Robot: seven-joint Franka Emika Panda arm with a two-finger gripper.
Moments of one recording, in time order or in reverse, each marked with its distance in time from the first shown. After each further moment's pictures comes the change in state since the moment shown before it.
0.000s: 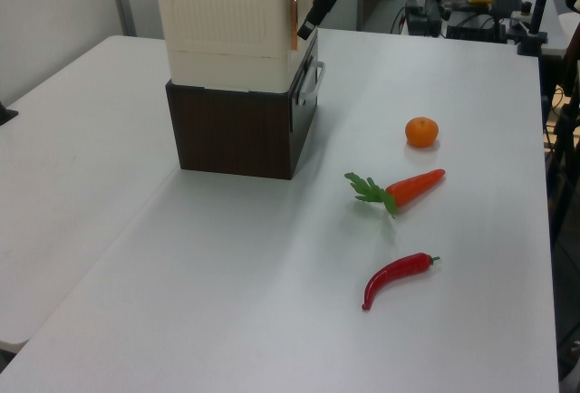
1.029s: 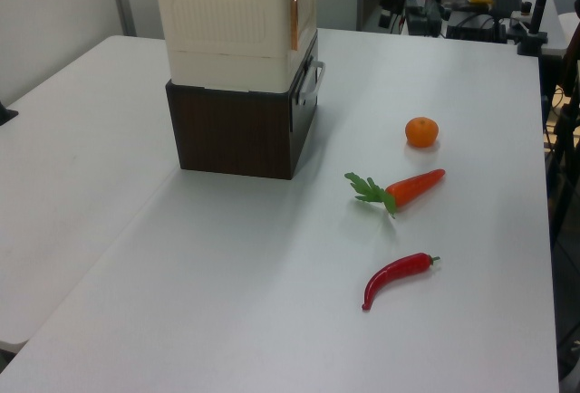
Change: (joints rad) arm -0.151 -0.131 -0.010 -0.020 -0.066 -0.496 0.074
